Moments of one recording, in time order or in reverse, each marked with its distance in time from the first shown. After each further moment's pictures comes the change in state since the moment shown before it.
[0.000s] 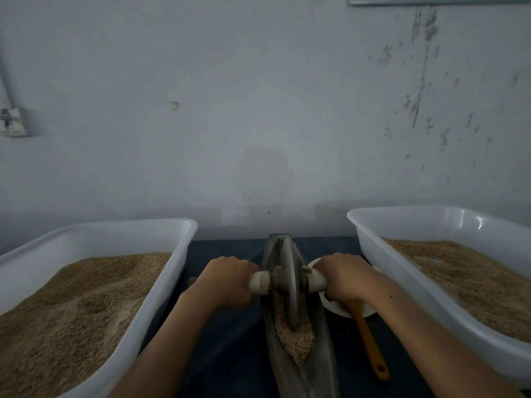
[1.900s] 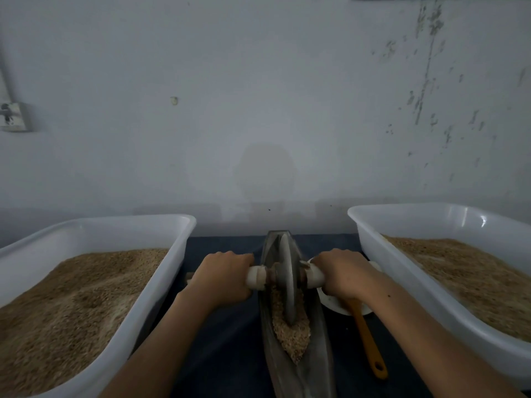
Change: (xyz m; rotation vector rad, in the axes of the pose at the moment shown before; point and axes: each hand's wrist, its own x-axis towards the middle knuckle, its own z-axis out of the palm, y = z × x) left_hand -0.002 0.000 0.004 0.061 0.101 -0.041; right_hand -0.001 -0.003 0.002 -0.035 0.063 0.023
